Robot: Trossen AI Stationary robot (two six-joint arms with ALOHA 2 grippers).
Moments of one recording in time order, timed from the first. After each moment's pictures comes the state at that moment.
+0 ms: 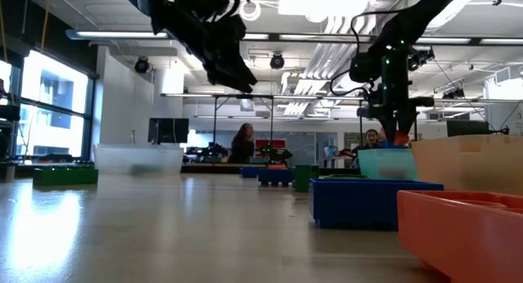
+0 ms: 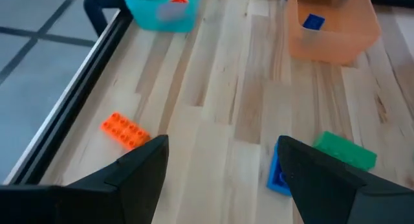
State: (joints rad) left arm 0.50 1.52 1.07 -0.22 0.16 0.14; right arm -0.93 1.58 1.12 -0.88 0.30 0.36
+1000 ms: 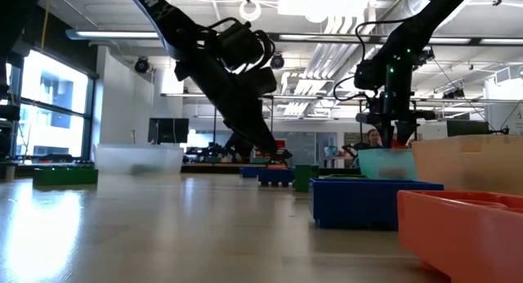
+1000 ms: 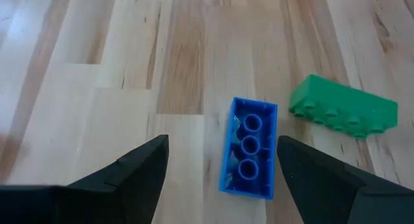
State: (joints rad) left arm 0.37 1.87 1.07 -0.04 0.20 0.17; right arm -0.98 1.58 1.03 -0.74 0.19 0.36
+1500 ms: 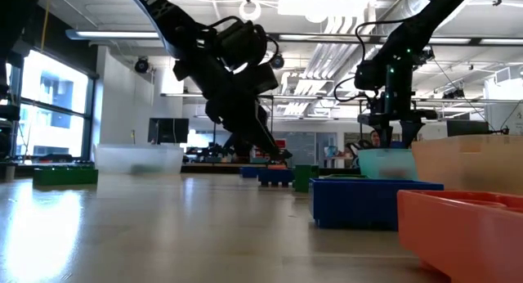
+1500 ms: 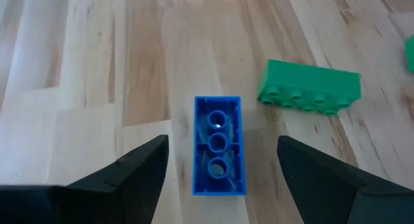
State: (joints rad) left arm 0.34 1.87 1.07 -0.06 0.25 0.32; right arm -0.98 1.58 1.03 -0.75 0.22 0.36
